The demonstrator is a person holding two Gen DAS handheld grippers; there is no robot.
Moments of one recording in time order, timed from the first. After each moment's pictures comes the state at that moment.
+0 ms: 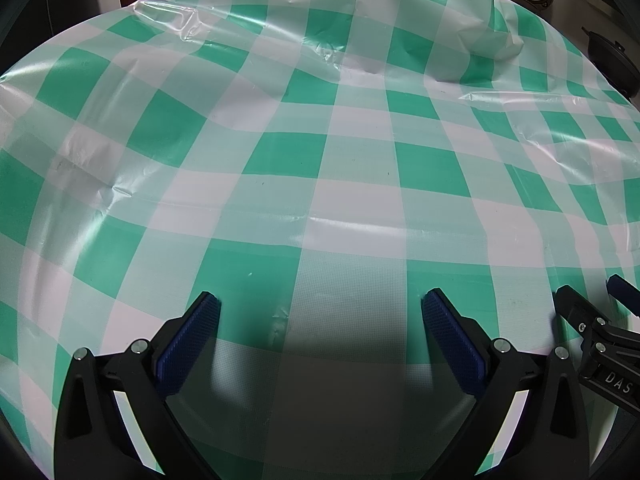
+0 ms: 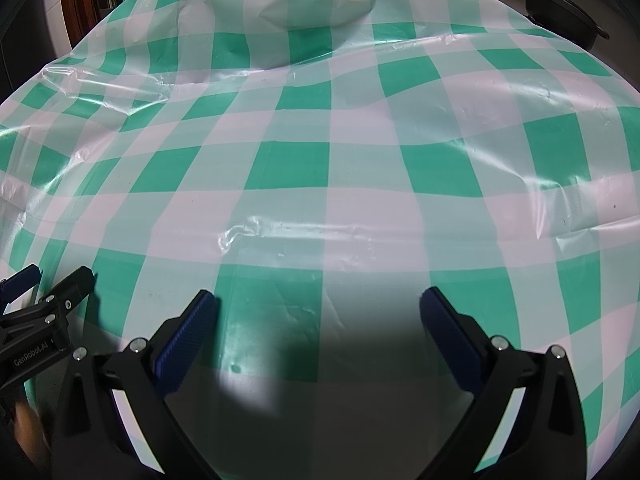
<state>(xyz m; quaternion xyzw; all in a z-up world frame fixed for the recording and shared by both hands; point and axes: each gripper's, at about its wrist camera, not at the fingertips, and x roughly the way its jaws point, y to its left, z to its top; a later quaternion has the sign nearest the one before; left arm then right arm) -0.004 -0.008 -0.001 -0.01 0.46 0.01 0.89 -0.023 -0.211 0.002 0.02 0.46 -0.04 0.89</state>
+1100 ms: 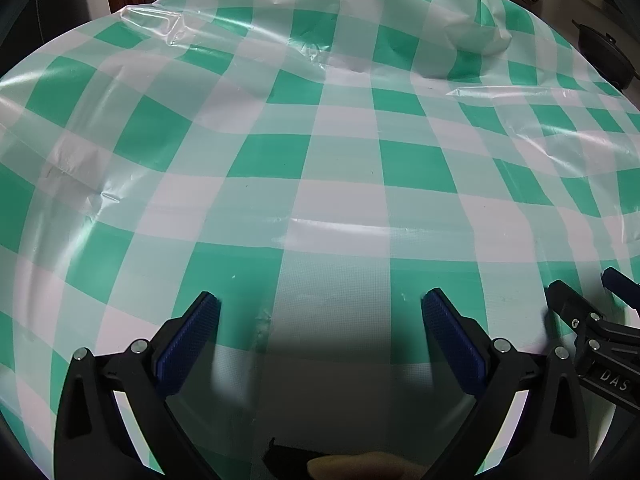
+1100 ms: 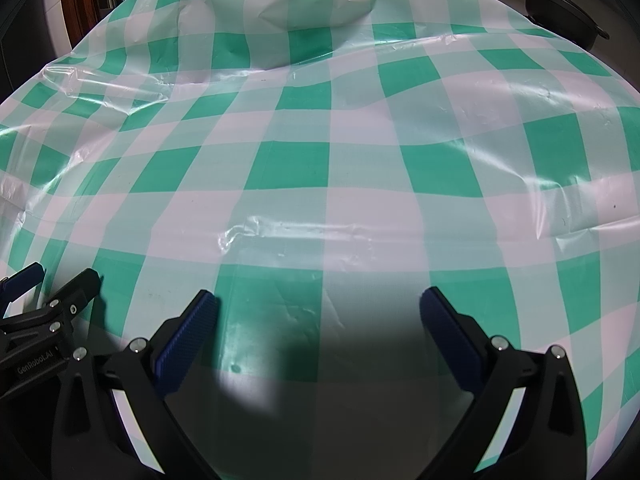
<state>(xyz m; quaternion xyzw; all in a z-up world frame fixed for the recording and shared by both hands) -0.004 -0.014 -0.003 0.00 0.46 0.00 0.89 -0.023 -0.211 0.002 0.02 0.46 -0.03 0.89</state>
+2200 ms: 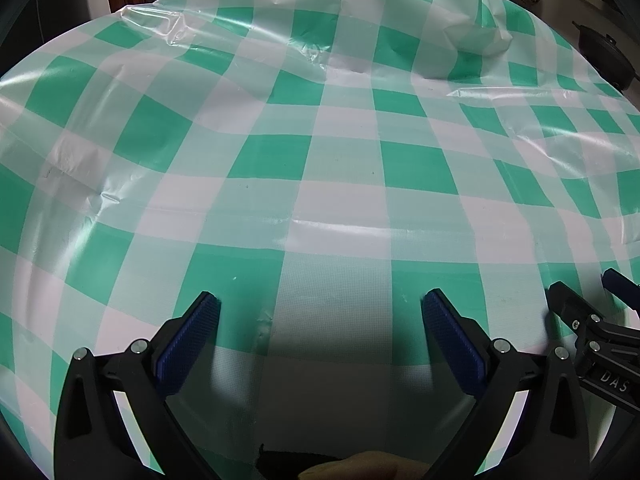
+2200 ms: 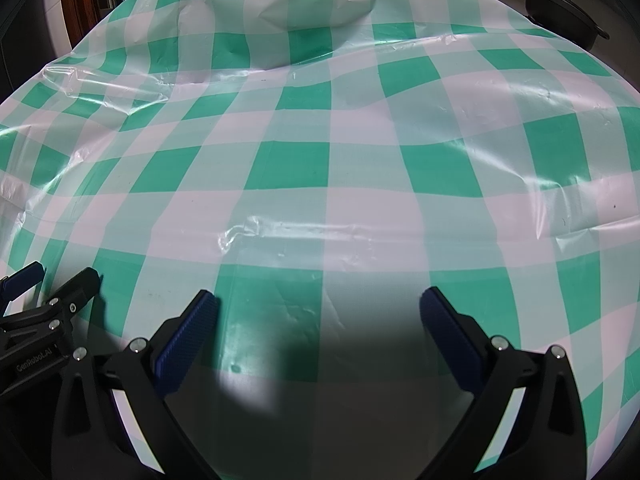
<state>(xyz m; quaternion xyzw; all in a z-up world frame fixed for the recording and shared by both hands) -0.004 -0.013 -0.002 0.00 0.46 0.00 0.89 -0.023 -0.210 0.002 0.02 0.46 -0.03 0.89</state>
